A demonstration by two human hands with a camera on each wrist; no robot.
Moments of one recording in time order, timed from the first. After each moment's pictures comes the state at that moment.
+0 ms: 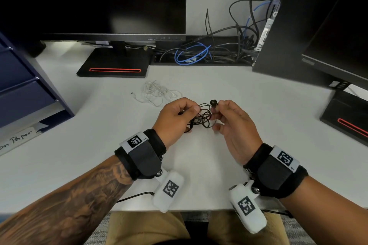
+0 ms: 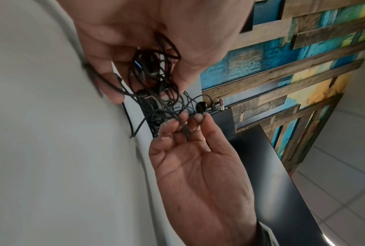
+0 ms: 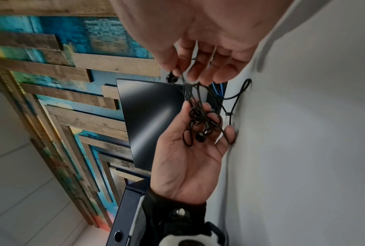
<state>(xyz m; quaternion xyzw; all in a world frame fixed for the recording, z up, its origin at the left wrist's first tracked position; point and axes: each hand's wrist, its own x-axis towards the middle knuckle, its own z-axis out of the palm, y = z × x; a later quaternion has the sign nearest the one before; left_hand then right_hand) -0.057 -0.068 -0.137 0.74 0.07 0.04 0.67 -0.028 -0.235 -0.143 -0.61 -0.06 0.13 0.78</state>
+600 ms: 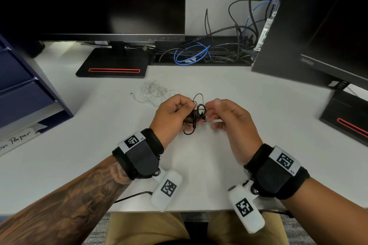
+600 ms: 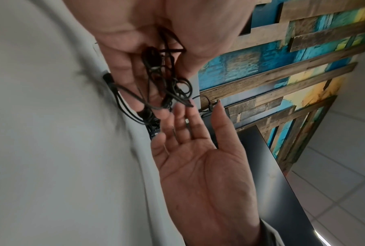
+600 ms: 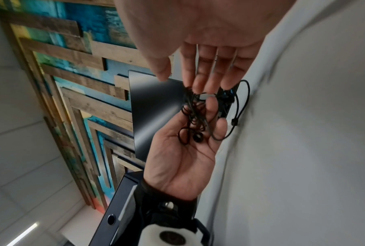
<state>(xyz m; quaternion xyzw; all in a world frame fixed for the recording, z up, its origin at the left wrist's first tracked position) -0.058 -0.068 -0.130 0.69 0.10 0.04 0.72 -0.034 -0.235 -0.133 -0.68 -0.11 0.09 0.72</state>
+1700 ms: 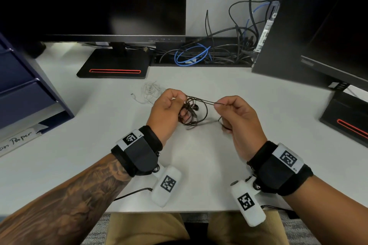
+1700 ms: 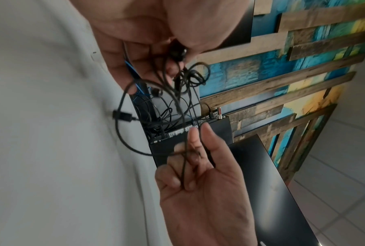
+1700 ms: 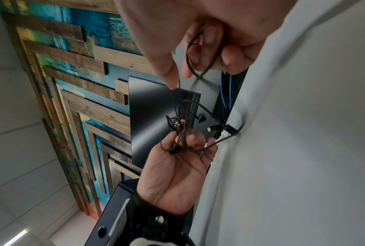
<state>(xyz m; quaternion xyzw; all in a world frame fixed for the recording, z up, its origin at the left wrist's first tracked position) -0.053 -0.062 -0.126 0.67 0.09 0.11 0.73 -0.024 -0.240 -0.133 -0.66 -0.06 0.07 0.74</state>
